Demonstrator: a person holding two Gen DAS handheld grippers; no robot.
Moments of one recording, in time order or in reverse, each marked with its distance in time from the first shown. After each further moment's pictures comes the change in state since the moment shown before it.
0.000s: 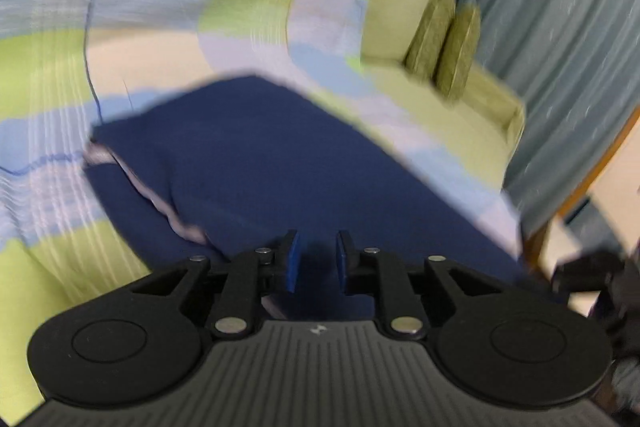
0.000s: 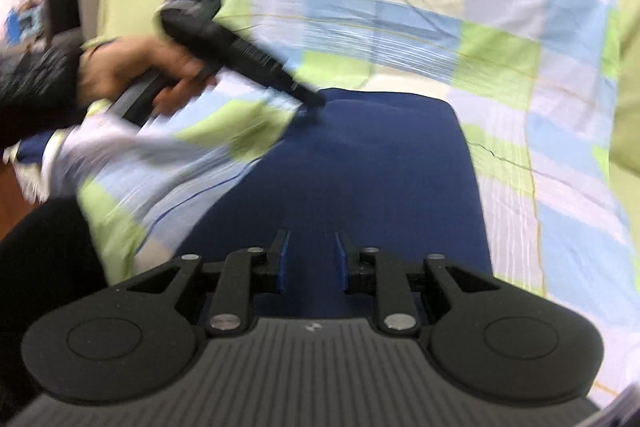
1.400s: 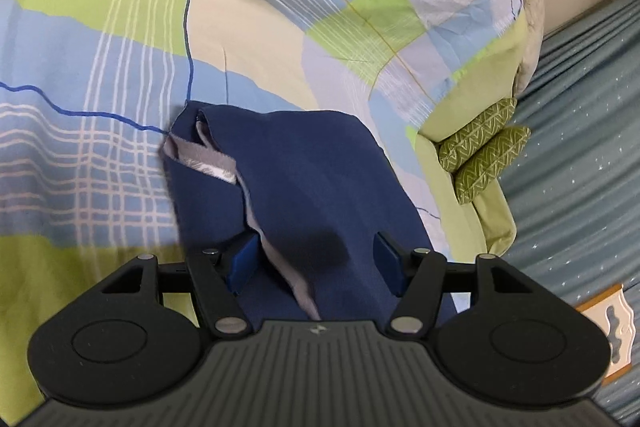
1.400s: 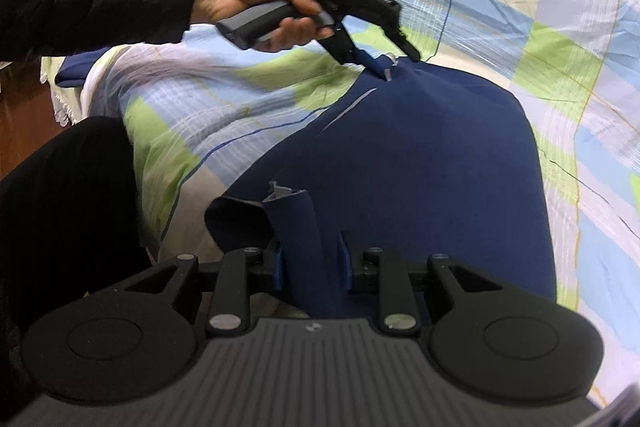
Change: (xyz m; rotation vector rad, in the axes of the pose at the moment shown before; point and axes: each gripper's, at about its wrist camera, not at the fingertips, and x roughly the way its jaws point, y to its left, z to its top) left arm 0.012 0.098 0.035 -0.517 -0.091 -0.130; right arm -0.002 0.064 -0.025 -0.269 0.100 0.048
